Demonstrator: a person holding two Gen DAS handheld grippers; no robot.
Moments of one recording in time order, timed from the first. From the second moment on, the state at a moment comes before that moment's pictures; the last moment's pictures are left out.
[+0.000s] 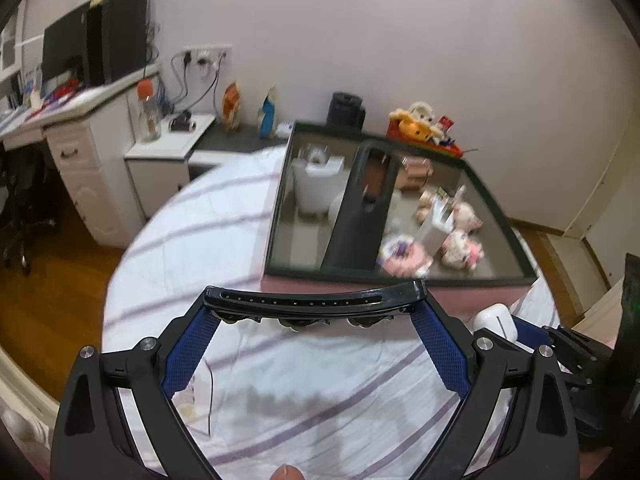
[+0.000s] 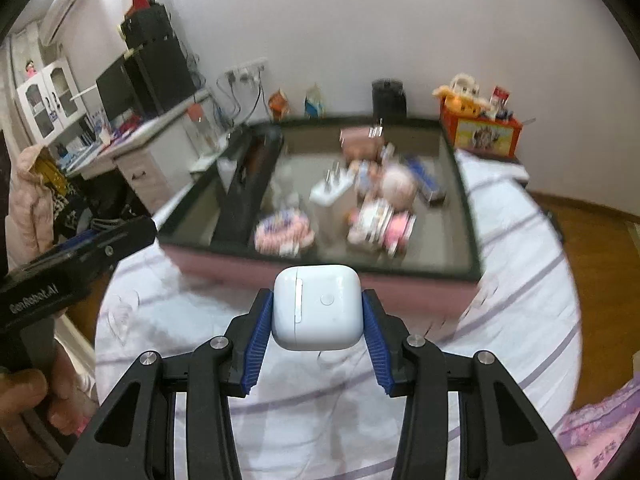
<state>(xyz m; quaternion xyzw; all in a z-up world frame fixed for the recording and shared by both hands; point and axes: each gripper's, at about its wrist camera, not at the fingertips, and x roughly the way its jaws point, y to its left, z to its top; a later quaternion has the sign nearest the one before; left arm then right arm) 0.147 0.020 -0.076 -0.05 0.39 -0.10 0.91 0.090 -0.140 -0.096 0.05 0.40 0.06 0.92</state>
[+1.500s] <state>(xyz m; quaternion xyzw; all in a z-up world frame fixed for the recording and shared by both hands) 0.395 -0.112 -0.096 0.13 0.48 -0.13 0.86 0.302 -0.196 -0.112 0.01 0.48 0.02 0.88</state>
